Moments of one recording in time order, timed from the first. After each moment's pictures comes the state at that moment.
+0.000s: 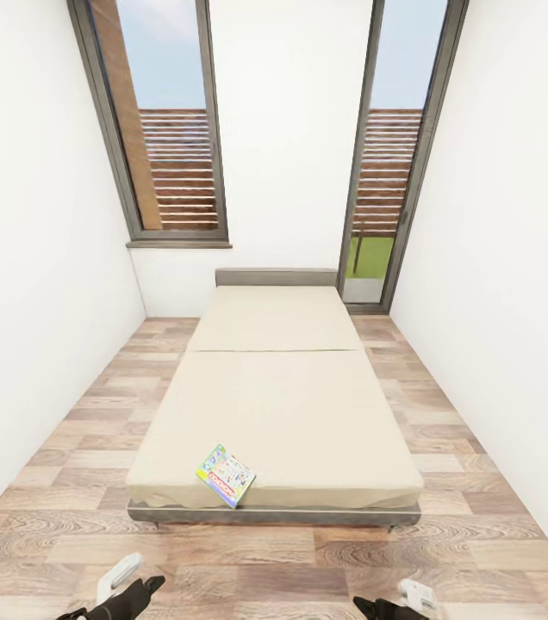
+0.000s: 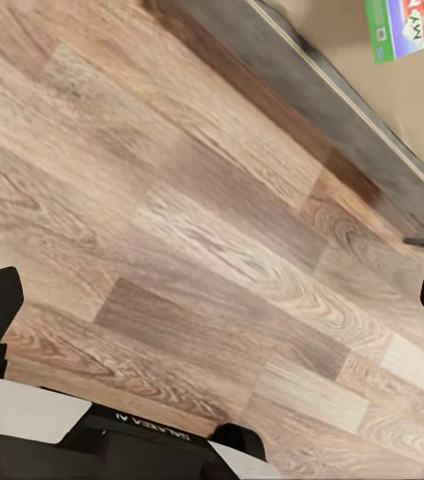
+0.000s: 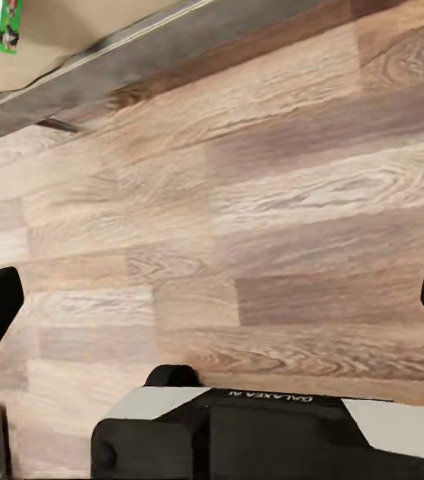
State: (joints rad) left arm -0.41 0.15 0.14 -0.25 0.53 0.22 -0.30; right arm -0.37 -0.12 0.06 -0.26 -0.41 0.12 0.50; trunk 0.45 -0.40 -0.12
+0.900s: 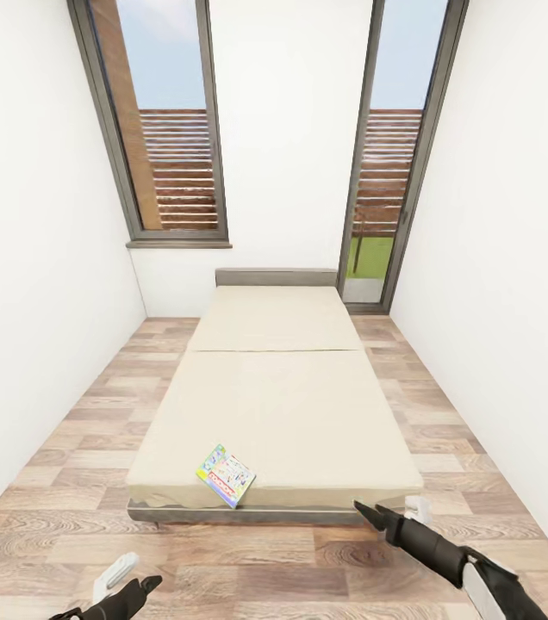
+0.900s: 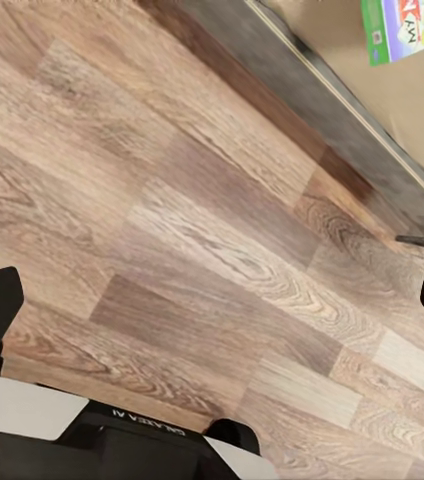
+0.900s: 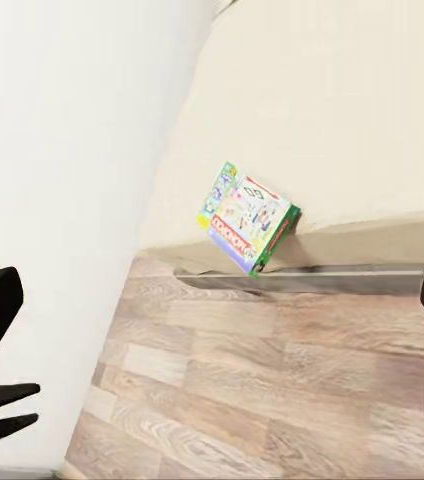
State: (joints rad) left arm -0.41 0.17 0.14 -0.25 0.53 0.24 -0.33; right arm -0.34 -0.19 -0.09 -0.71 -0.43 0.22 0.89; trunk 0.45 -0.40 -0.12
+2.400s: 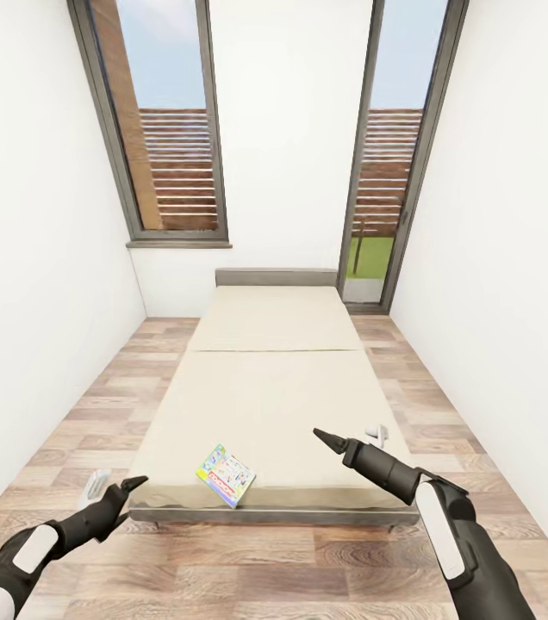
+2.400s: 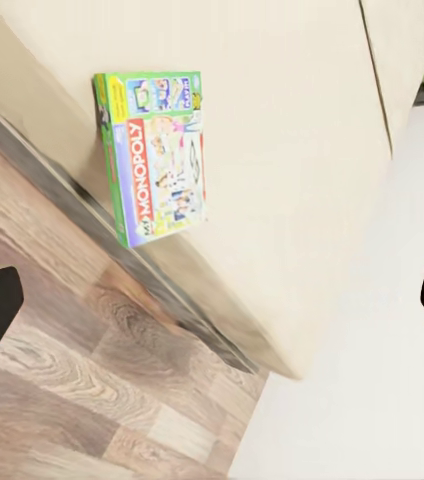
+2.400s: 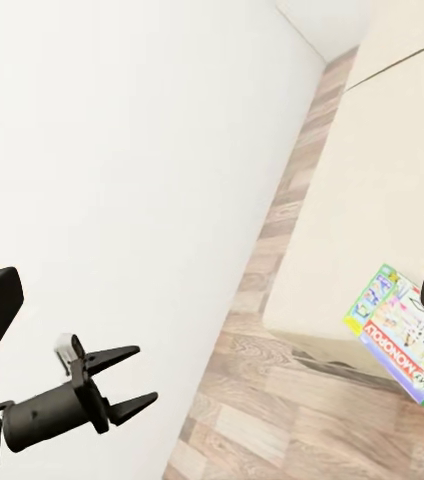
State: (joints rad) left arm -0.57 0.26 0.38 -0.39 0.66 0.60 -0.48; right arm -0.38 0.01 -0.14 -1.23 -0.43 0.62 0.74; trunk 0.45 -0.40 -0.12
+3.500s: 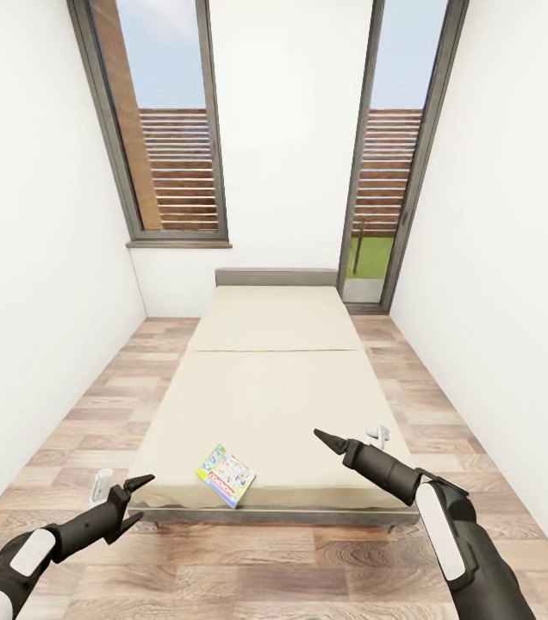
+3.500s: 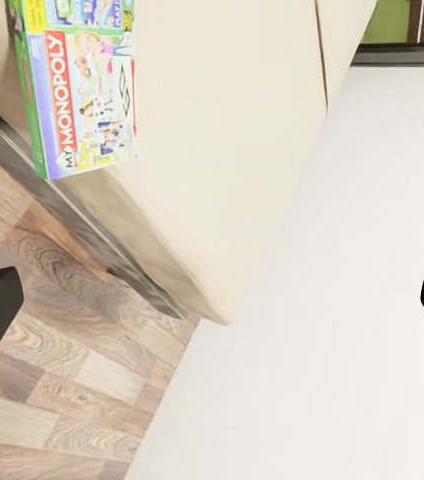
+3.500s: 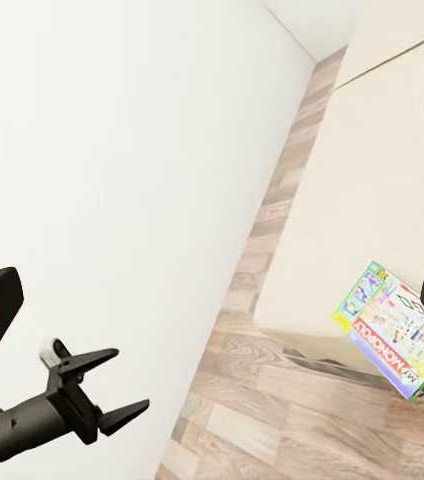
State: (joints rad) left arm -0.57 0.26 0.41 -0.37 0.65 0.74 -0.62; right arm -0.37 0.01 -0.13 -1.23 -0.43 0.62 0.72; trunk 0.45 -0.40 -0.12
